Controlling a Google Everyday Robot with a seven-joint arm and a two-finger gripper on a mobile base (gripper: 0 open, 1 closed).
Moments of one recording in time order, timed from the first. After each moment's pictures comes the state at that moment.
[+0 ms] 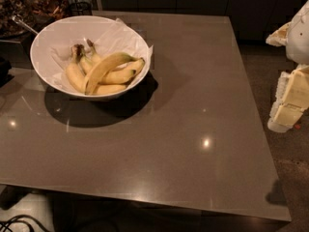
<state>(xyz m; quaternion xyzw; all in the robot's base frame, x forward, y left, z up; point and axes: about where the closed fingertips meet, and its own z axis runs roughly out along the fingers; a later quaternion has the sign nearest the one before) 0.438 -0.217 0.976 -0.60 0.78 -0.03 0.16</state>
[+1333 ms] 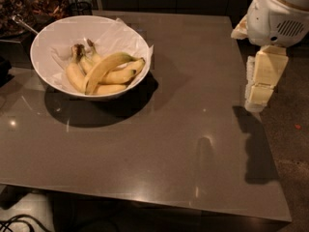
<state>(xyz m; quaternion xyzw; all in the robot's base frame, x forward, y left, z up) 0.473 -0.181 0.975 -0.66 0.74 -0.01 0.11</state>
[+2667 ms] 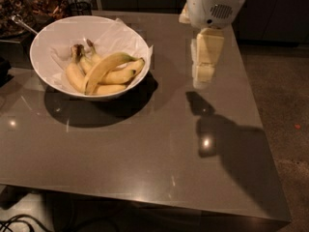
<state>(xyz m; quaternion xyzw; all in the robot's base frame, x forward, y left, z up) 0.532 -0.088 0.981 -0.72 0.68 -0.02 0.14</state>
